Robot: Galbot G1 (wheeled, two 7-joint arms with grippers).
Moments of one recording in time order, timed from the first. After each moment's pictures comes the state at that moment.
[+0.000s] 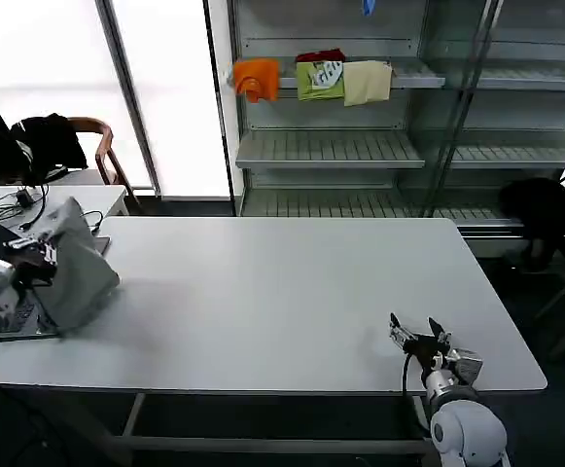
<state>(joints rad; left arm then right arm) 1.04 -0.89 -0.83 -1.89 0.01 0.56 0.36 -1.27 1.42 0.61 1.96 0.33 -0.49 0.09</state>
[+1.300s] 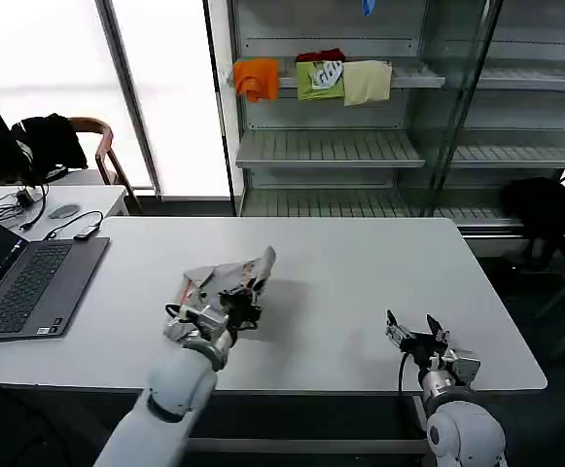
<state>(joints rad) 0.95 -1.28 -0.15 -1.85 -0.10 0.48 0.04 -1.28 1.45 0.60 2.02 0.29 -0.51 0.09</state>
